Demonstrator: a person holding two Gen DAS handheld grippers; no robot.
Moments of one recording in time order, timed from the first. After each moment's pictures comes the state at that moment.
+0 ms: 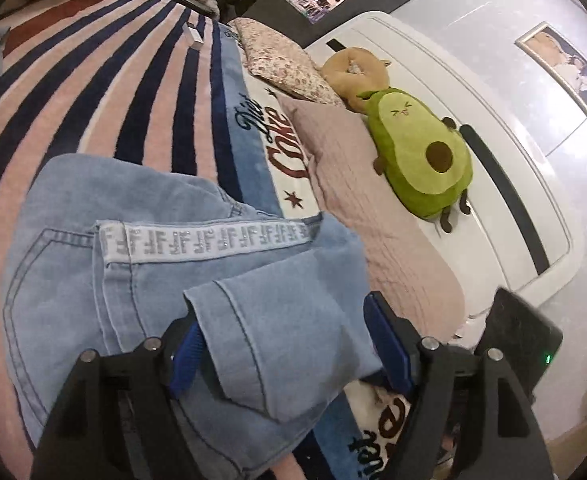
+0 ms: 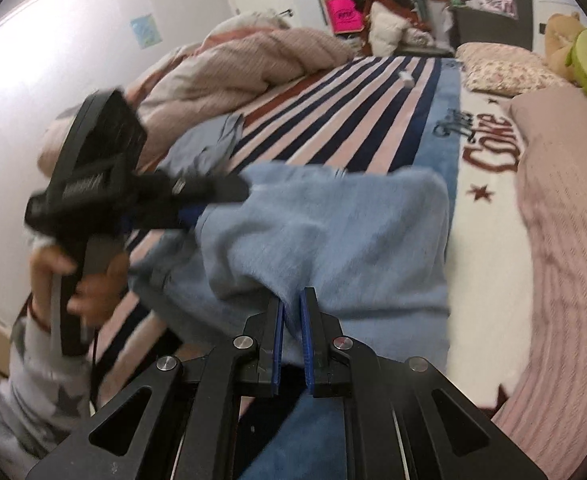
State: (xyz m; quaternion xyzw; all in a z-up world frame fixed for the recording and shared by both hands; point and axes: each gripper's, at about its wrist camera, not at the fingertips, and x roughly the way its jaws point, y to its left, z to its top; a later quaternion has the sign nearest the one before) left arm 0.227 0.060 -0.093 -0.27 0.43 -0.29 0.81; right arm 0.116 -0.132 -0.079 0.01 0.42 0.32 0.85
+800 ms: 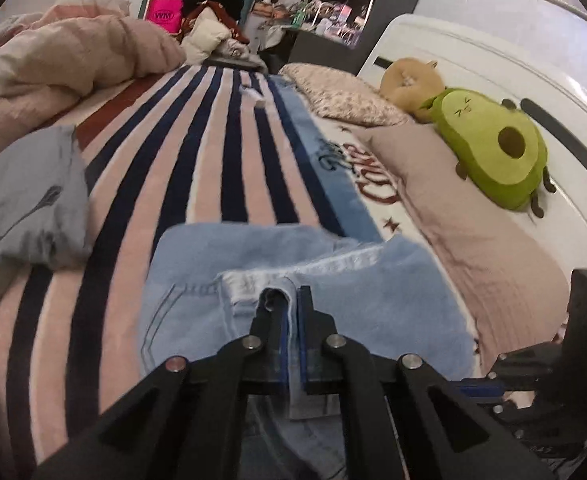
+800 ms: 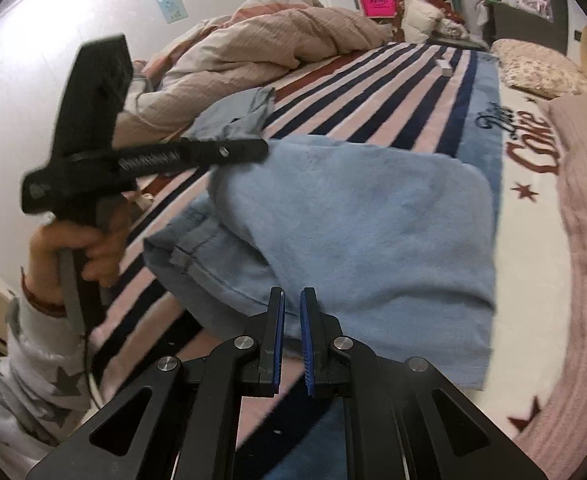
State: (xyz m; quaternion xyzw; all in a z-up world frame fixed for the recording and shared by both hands) left arm 0.208 0.080 -0.079 -0.11 0.39 -0.14 0.90; right arm 0.116 -0.097 -0.090 -0.02 0.44 0.36 0.82
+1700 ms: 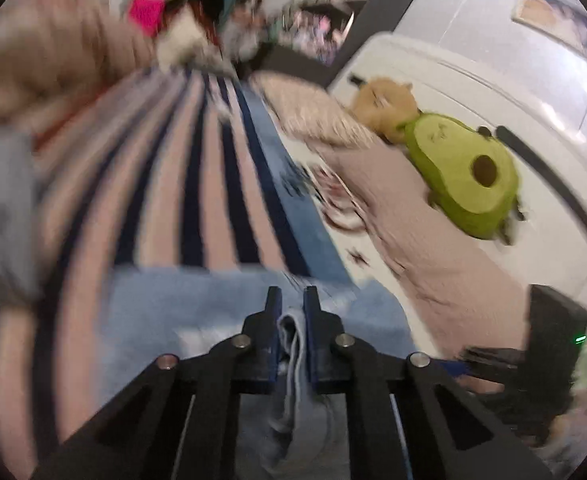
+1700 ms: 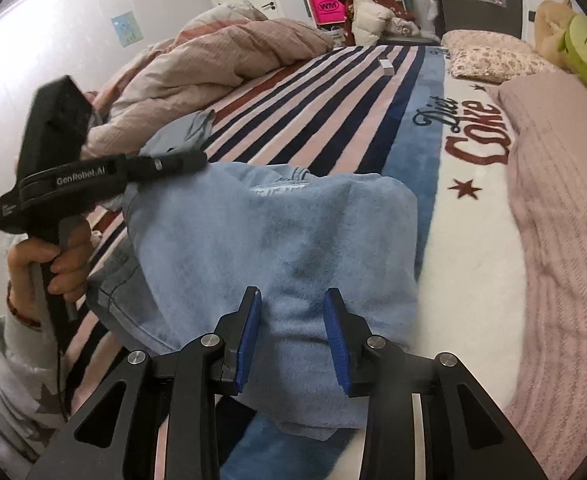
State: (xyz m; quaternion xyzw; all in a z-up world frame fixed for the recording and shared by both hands) left arm 0.242 0.069 -0.067 -0.13 0.33 -0.17 0.92; right arm 0.156 -0.142 -0.095 0.01 0.43 0.29 0.85
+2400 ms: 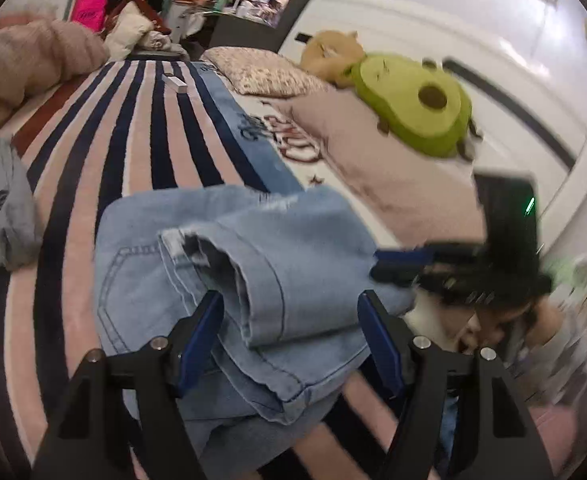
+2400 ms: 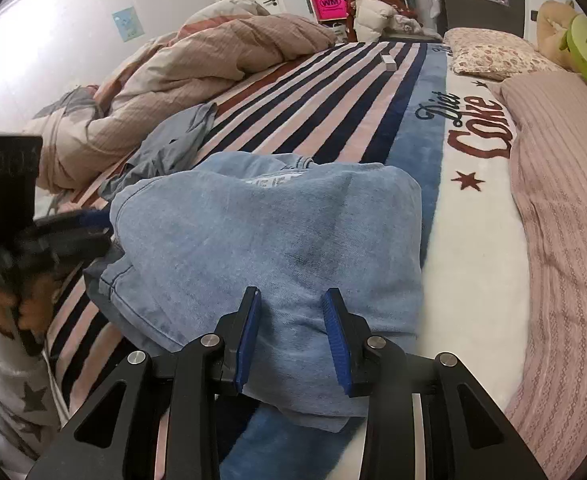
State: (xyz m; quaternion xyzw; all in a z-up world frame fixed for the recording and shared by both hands) left arm 0.176 0.050 -0.085 -0.06 0.39 -0.28 0.88; right arm 0.148 -0.139 -0.099 0.00 0.44 0.29 0.85
